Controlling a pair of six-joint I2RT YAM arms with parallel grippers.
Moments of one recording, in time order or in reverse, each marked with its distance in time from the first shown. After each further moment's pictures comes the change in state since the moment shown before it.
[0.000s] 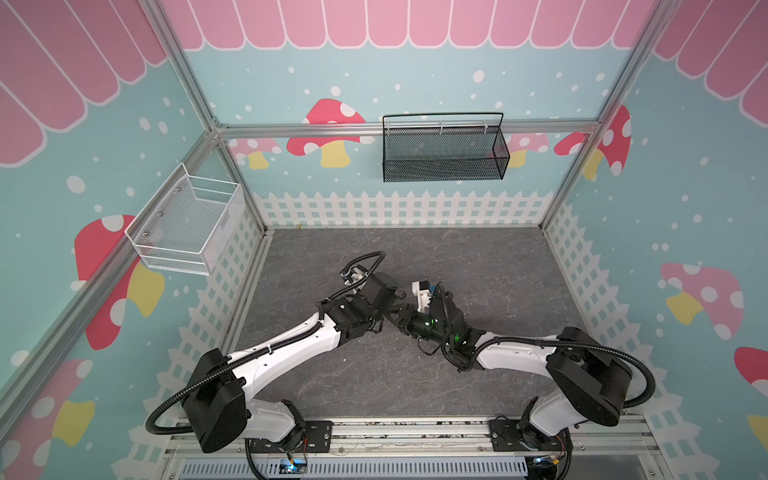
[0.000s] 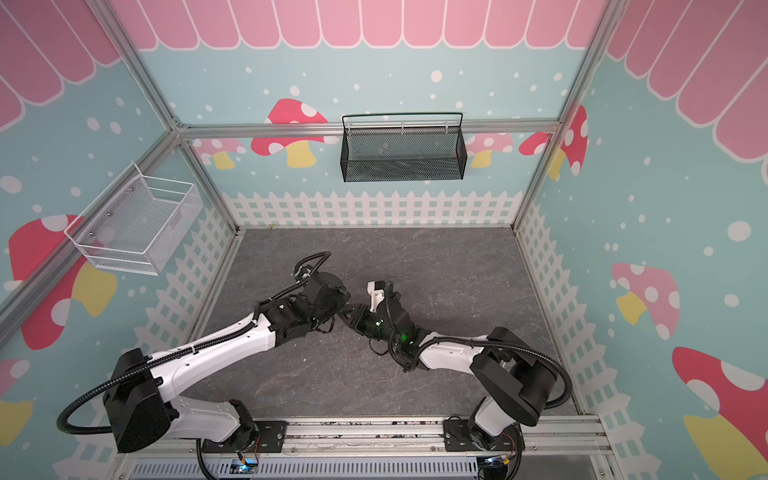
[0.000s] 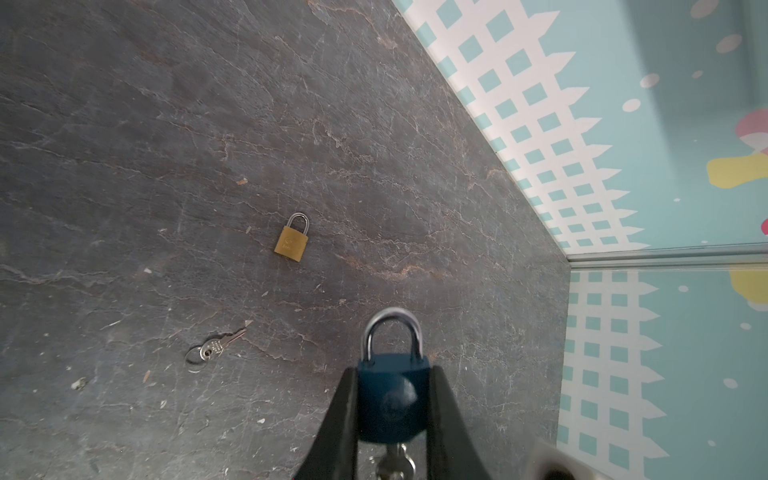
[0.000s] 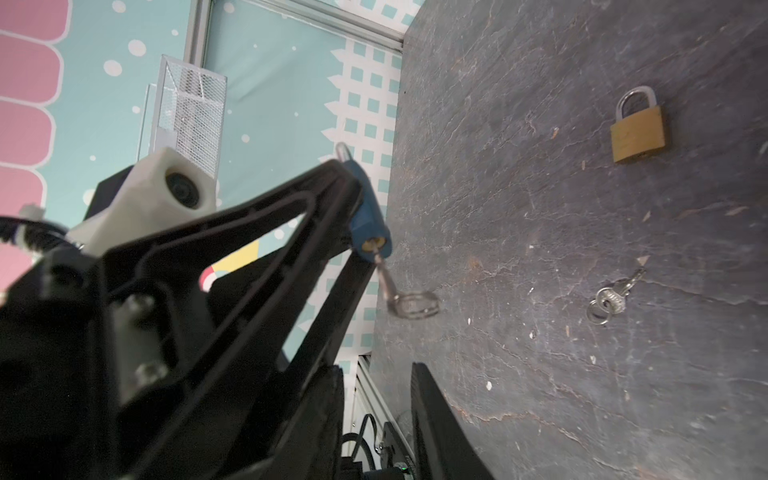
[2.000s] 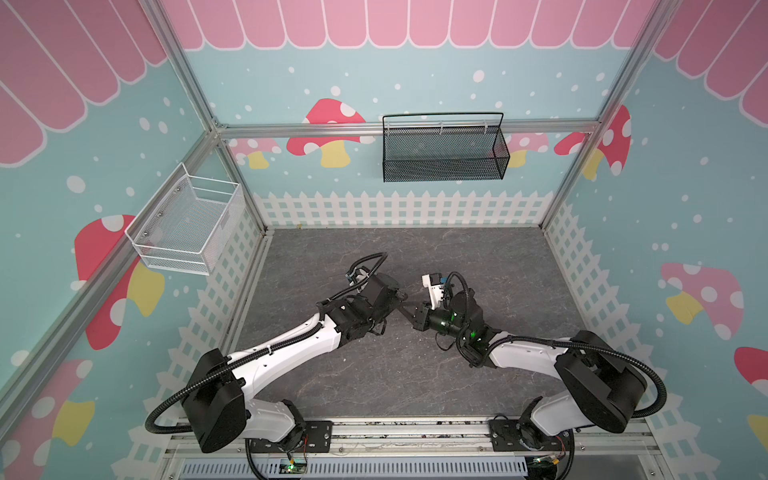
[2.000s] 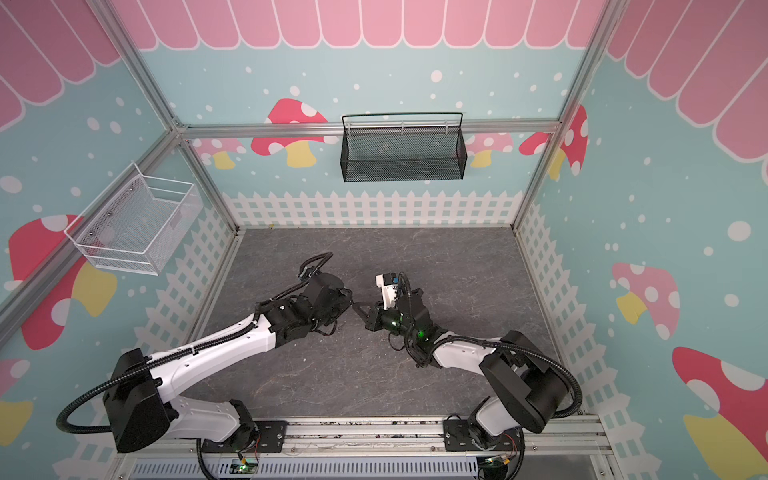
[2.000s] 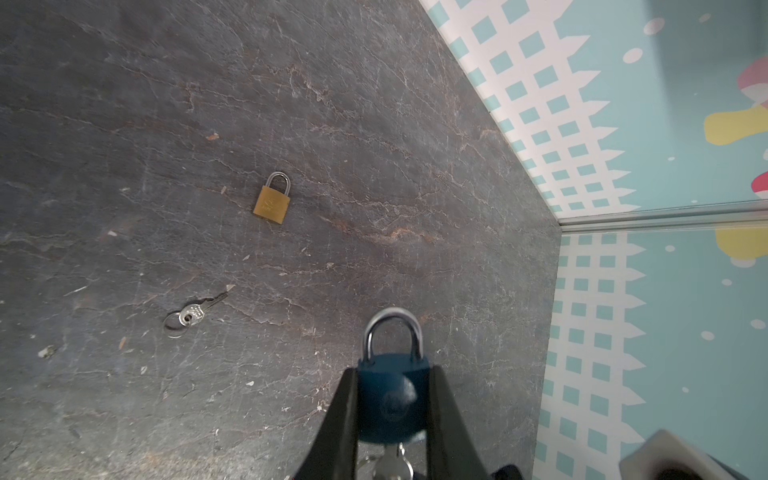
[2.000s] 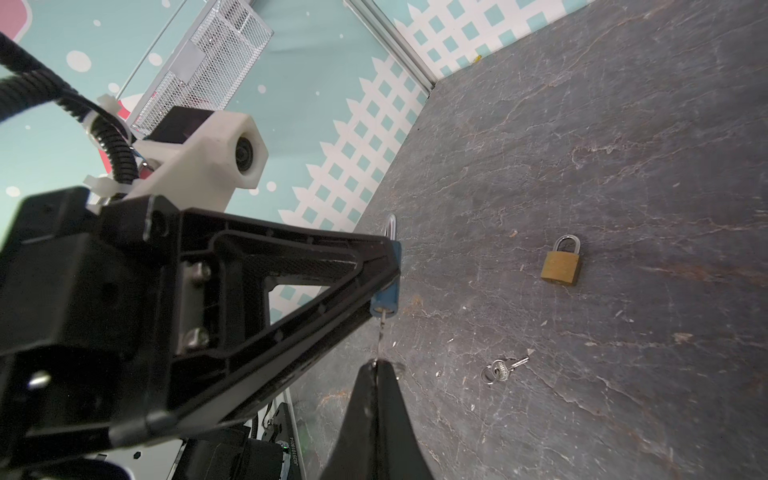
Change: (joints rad) left arm -0.017 -0.002 0.002 0.000 0.094 -0.003; right arm -0.143 -0.040 -0.086 0.091 -0.155 -0.458
